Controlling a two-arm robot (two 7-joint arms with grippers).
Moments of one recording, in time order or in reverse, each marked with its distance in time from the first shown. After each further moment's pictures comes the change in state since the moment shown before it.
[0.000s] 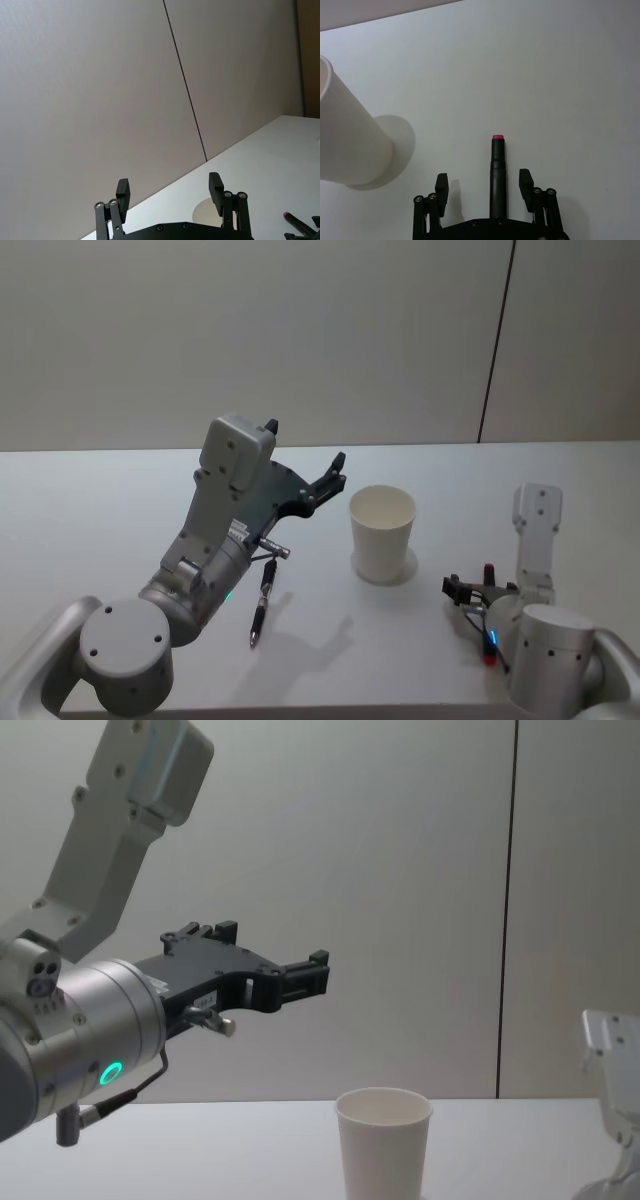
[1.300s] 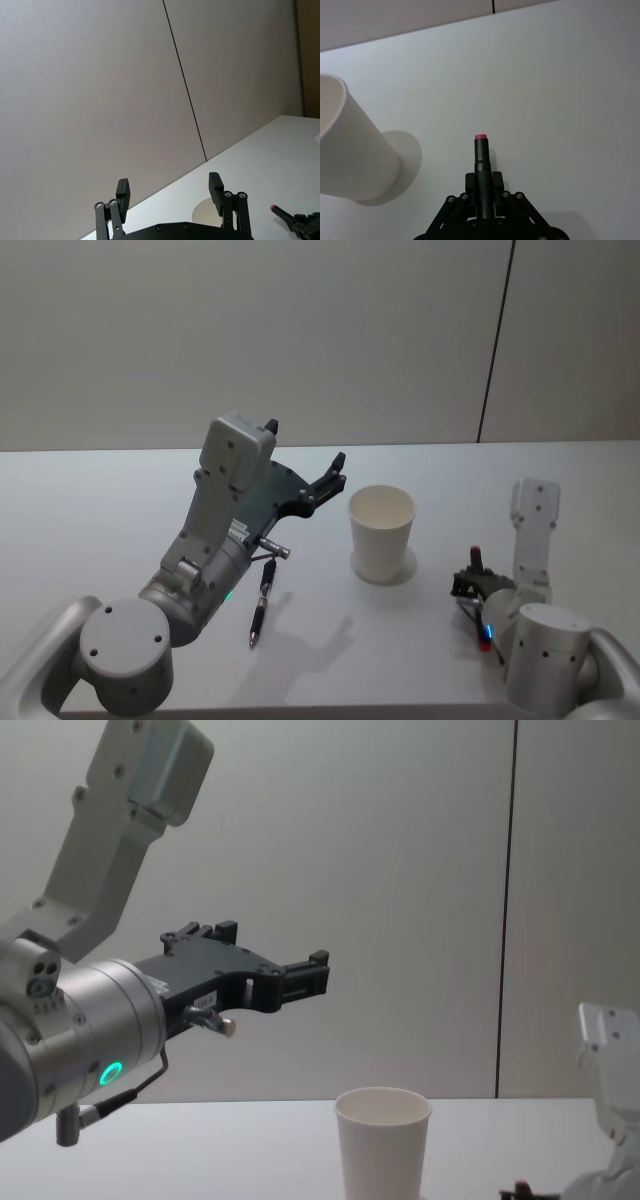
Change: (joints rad) left arm 0.000 0.000 0.000 0.000 0.000 0.000 0.000; right arm 0.015 -0.017 0.014 0.043 -0.043 -0.071 0.040
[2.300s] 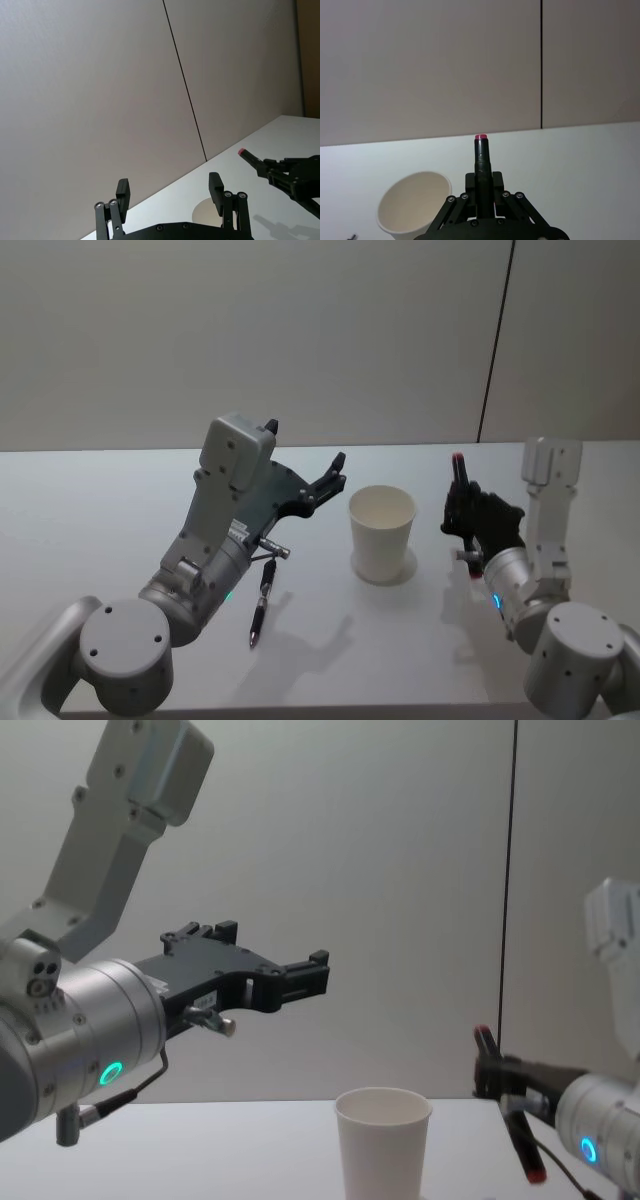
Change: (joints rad) left arm 0.000 0.000 0.000 0.000 0.000 0.000 0.000; right arm -0.060 0.040 -0.009 -0.136 -0.138 -0.313 0.240
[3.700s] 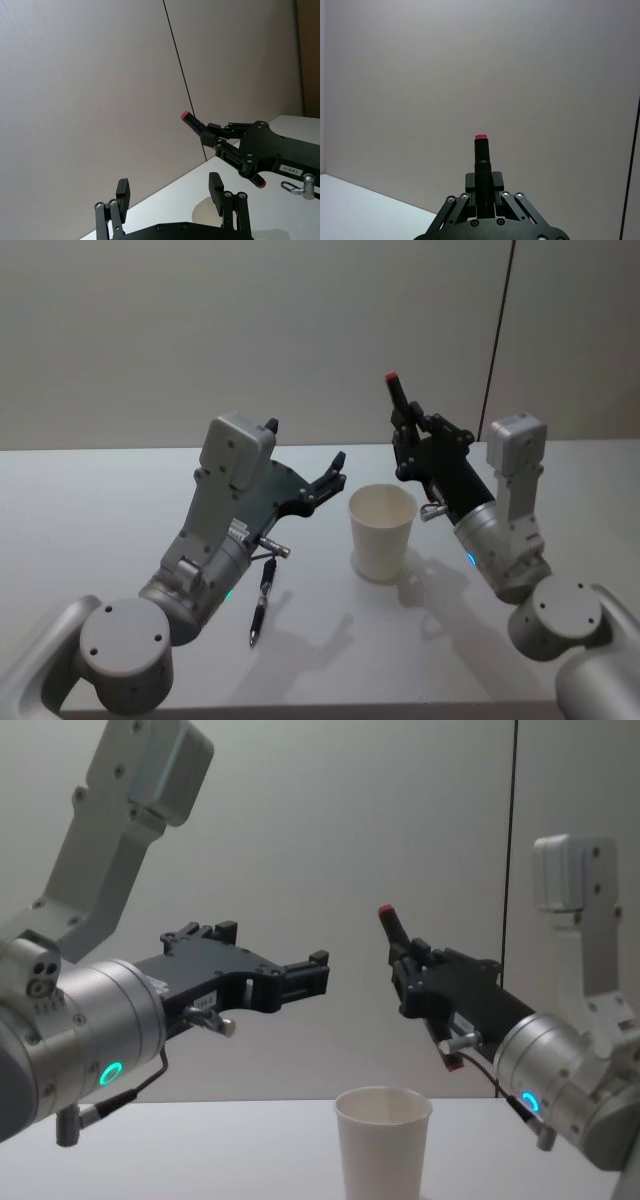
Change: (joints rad) left arm 0.000 0.000 0.000 0.000 0.000 0.000 0.000; right arm 0.249 -0.029 0.019 0.431 -0.135 -0.637 0.381
